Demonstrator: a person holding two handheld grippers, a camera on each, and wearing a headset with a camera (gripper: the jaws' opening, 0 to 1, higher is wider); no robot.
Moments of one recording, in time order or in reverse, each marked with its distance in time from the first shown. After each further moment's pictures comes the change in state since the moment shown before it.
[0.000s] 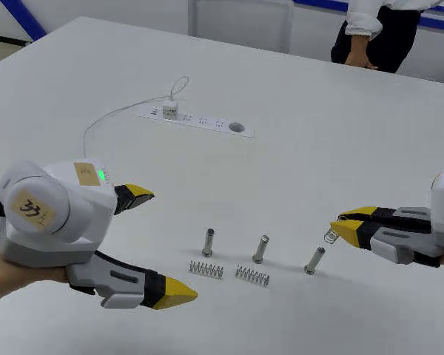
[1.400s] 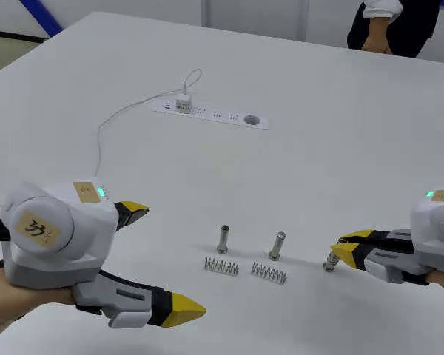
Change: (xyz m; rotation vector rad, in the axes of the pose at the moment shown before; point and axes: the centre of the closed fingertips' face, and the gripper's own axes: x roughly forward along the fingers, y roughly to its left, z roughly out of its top) left arm -0.002 -0.001 -0.028 -0.125 0.046 0.033; right arm 0.041 0.002 -0.055 0.042 0.108 0.029
